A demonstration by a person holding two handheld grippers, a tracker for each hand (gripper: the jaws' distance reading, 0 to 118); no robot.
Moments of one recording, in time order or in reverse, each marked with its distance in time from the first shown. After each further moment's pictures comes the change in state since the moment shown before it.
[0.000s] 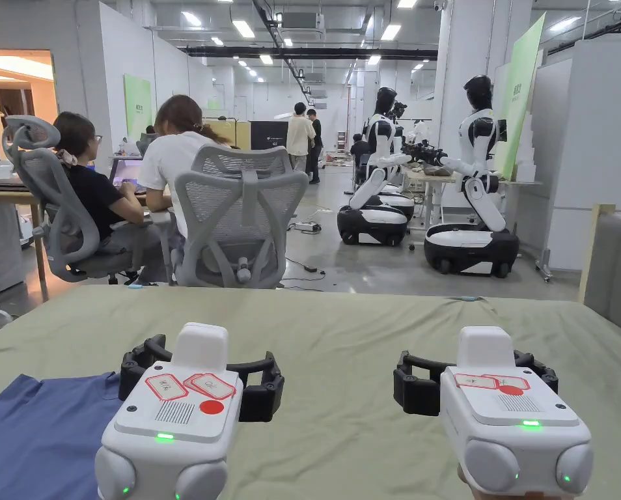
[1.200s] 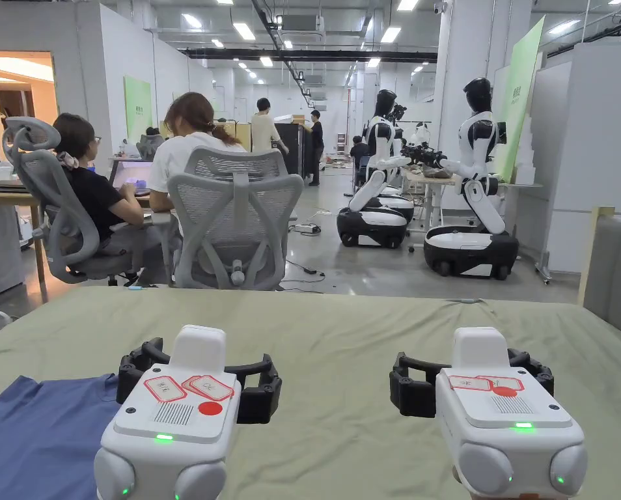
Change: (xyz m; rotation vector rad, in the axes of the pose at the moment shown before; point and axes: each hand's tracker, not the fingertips) left arm 0.000 -0.002 0.000 -0.009 0.010 0.005; right arm -0.004 0.001 0.002 0.013 -0.004 0.031
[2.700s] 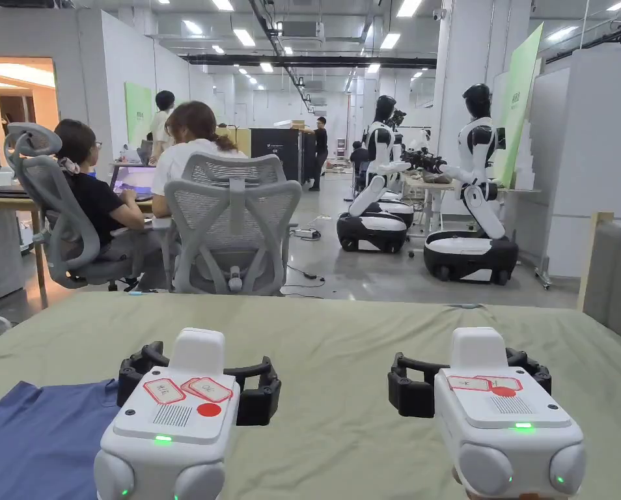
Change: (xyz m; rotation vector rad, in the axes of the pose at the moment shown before) left arm -0.002 0.002 -0.002 0.002 -0.002 0.013; right arm 0.000 0.006 0.000 0.014 0.012 0.003
